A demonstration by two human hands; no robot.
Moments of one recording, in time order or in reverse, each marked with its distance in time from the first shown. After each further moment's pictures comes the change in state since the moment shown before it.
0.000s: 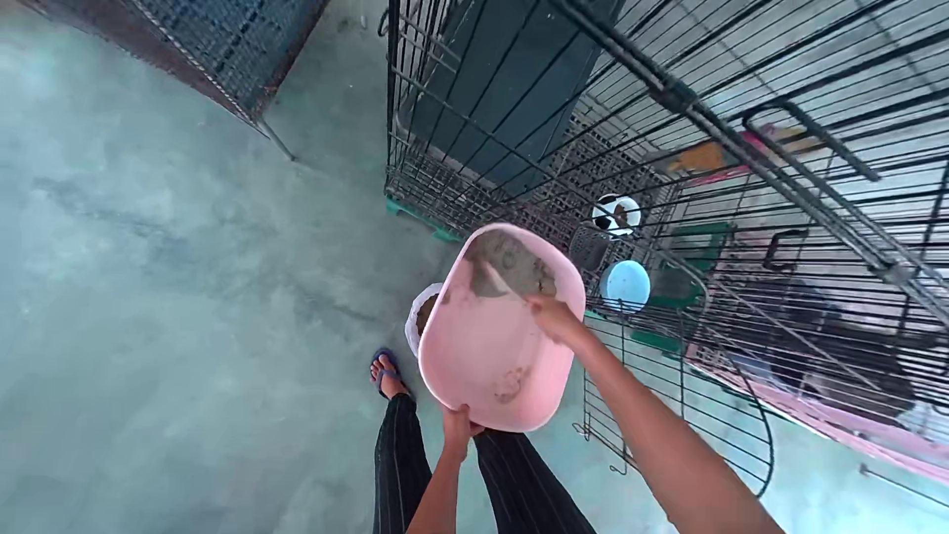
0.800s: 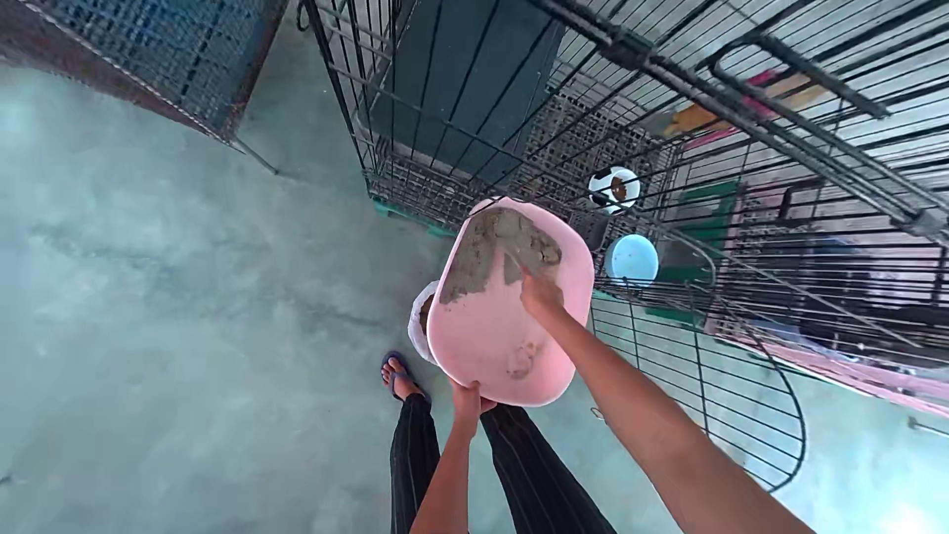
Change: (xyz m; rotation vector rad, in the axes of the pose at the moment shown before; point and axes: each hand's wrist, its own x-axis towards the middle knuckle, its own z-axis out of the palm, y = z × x) left_hand 0.010 0.030 0.018 0.051 -0.048 0.012; right_hand 0.048 0.001 0.023 -0.186 0.100 0.173
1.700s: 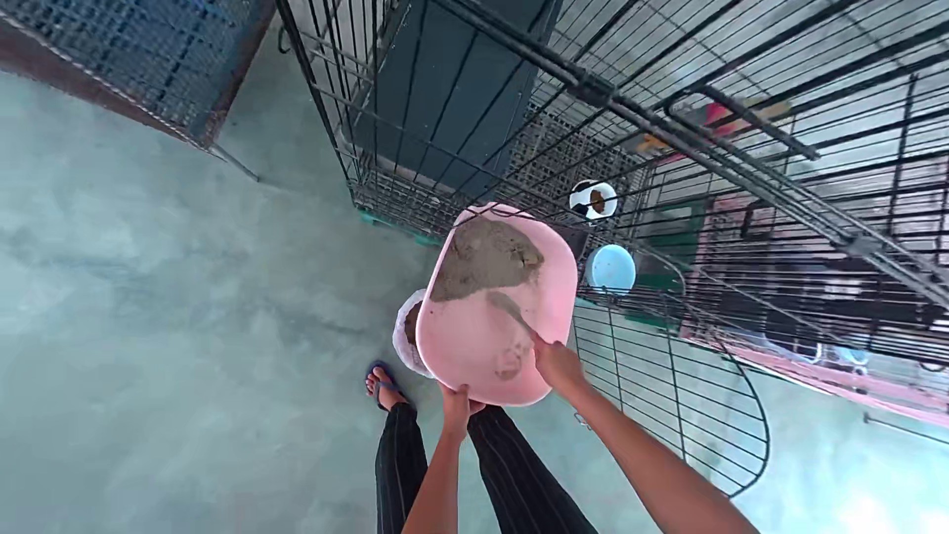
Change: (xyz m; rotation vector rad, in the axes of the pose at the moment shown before) left_hand 0.004 0.003 0.017 -0.048 0.010 0.025; right_hand -0.052 0.079 0.050 -0.042 -0.082 0.054
